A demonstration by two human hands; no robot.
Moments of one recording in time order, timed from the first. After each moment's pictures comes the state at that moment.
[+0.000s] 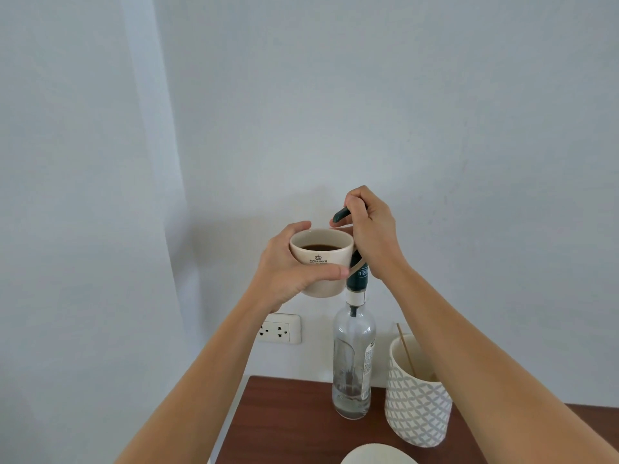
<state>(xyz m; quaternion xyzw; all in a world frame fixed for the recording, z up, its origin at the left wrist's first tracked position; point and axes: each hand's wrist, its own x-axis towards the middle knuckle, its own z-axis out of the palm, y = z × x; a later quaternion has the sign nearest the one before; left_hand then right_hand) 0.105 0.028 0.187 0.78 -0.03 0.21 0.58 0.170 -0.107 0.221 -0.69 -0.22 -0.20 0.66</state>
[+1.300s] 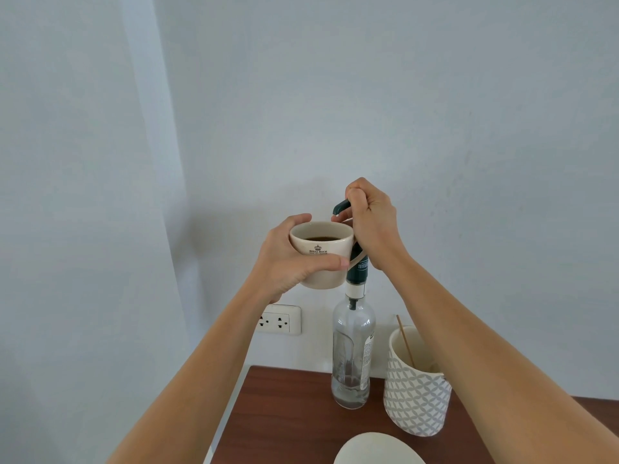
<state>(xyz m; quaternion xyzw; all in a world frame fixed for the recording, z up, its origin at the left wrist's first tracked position) 0.101 0.026 0.190 0.78 -0.02 0.20 0.59 0.166 -0.106 0.226 -0.71 -0.22 -0.22 0.63</state>
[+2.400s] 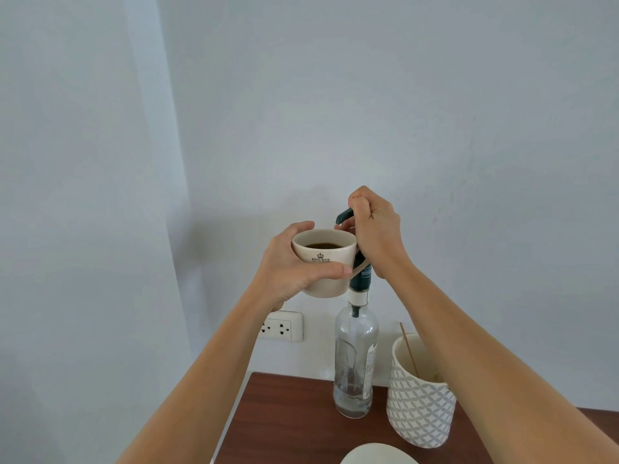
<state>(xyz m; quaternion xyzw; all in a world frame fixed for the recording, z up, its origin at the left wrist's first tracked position) 0.101 0.025 0.189 0.78 -0.02 0.20 0.59 0.168 -0.107 0.223 -0.73 -0.22 -0.23 0.61</state>
